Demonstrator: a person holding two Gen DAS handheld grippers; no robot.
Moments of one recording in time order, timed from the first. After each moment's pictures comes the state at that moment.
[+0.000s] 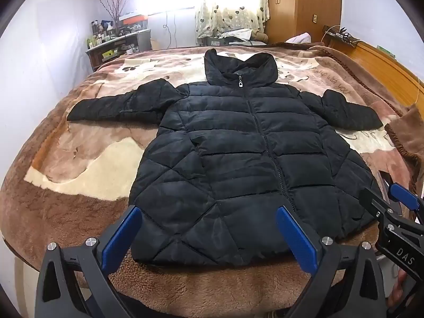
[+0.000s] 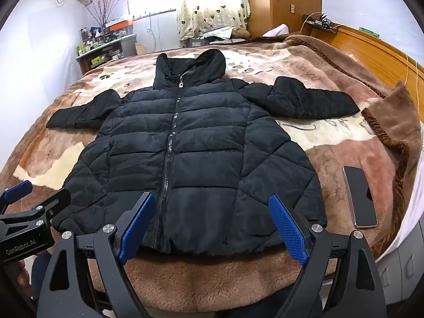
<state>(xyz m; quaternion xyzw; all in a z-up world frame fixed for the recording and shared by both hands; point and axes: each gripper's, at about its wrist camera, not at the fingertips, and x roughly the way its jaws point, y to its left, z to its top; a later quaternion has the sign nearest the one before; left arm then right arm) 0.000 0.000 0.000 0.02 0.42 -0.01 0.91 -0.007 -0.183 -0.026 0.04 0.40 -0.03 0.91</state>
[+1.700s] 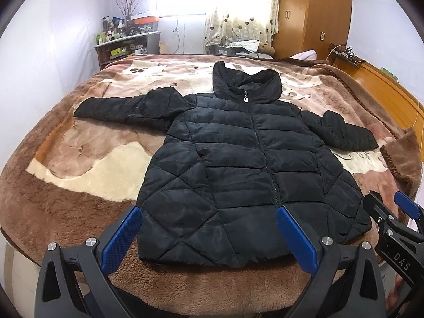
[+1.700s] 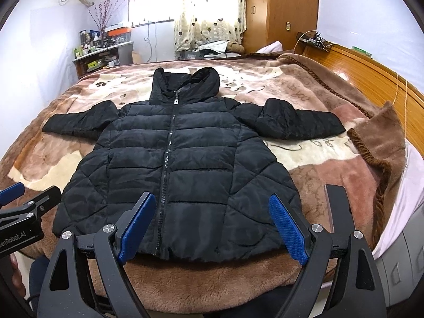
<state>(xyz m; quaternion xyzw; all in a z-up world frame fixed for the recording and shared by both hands) -0.008 0.018 0.028 -0.02 0.41 0.00 0.91 -0.015 -0.174 0.010 0.00 0.37 -0.06 0.93</state>
